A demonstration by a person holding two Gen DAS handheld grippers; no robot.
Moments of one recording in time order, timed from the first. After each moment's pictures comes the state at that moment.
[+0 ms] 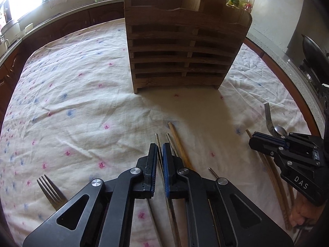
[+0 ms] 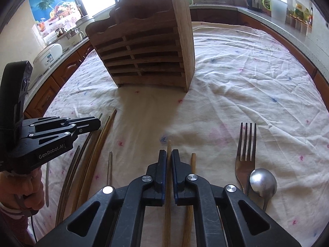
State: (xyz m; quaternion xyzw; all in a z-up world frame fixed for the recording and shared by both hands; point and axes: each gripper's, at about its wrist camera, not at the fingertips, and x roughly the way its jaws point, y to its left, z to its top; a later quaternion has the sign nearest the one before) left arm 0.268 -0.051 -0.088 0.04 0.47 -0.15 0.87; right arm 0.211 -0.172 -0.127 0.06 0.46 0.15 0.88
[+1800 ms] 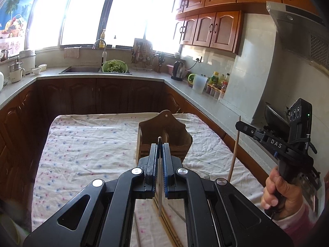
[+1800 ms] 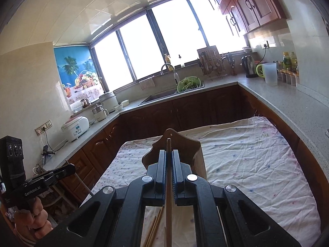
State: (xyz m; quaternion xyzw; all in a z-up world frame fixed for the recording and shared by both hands) left arm 0.171 0.013 0.105 -0.06 0.24 -0.18 0.95; right arm 0.169 -0.205 0.055 0.14 0.20 0.16 0.96
